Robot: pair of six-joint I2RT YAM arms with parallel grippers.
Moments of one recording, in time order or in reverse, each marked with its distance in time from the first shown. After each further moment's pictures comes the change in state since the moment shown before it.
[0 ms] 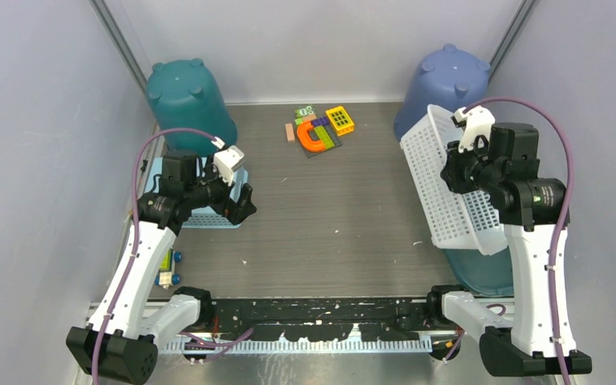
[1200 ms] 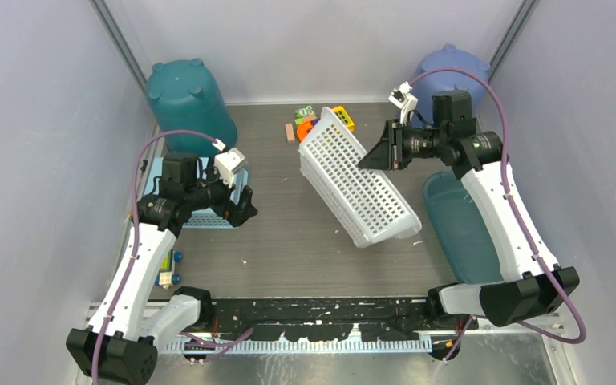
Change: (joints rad) left arm 0.000 -0.012 -0.015 0.003 0.028 0.006; right arm 0.198 0.309 0.036 0.284 -0.730 0.357
